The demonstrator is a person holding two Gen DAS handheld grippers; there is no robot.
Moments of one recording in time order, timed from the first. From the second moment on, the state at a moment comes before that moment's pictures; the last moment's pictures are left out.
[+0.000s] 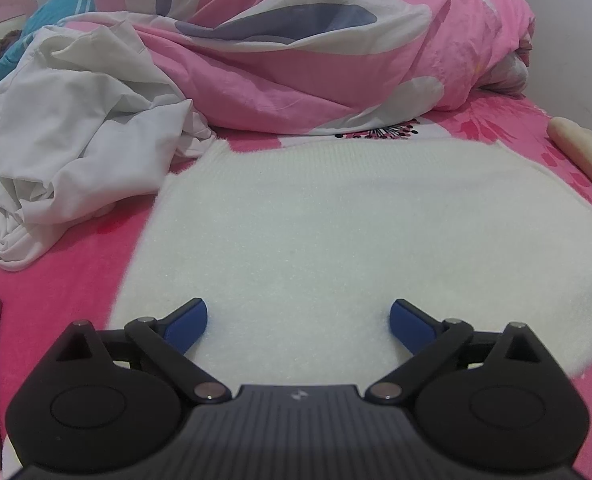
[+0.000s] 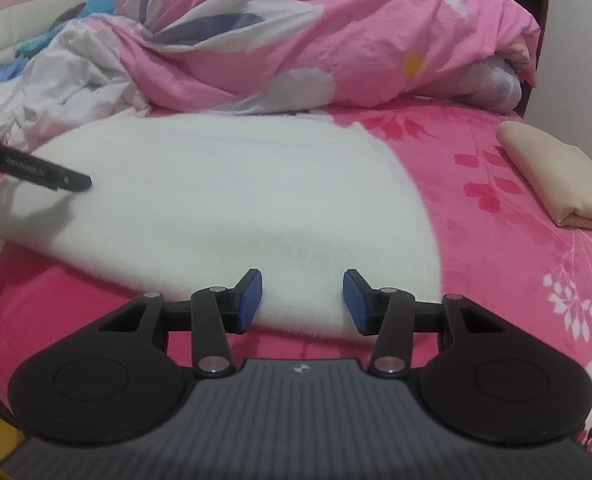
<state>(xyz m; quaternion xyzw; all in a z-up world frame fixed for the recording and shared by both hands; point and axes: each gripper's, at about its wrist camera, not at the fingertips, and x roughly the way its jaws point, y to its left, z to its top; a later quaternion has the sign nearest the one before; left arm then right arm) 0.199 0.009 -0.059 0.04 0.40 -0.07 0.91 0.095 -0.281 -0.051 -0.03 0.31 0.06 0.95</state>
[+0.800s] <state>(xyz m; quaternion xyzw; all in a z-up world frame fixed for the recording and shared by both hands) 0.153 0.003 -0.055 0.06 0.40 -0.06 0.91 0.085 -0.259 -0.062 -0.05 0.32 0.08 0.94</state>
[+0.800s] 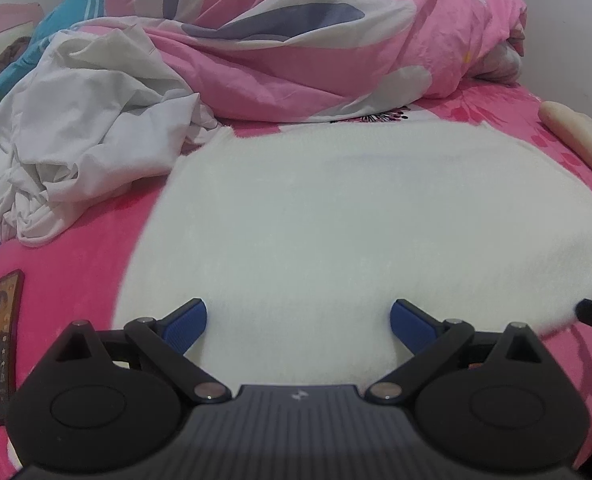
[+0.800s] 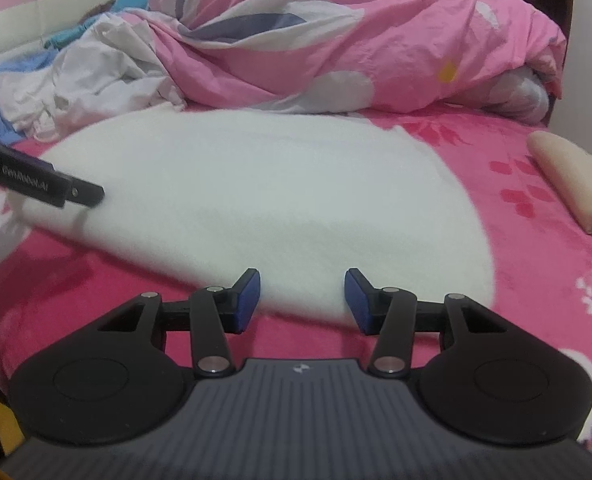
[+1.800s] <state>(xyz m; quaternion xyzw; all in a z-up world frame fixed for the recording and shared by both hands) 0.135 0.052 -0.050 0.02 0.37 -0.06 0.93 0.183 -0.172 -0.073 -0.03 0.24 0.08 0.97</state>
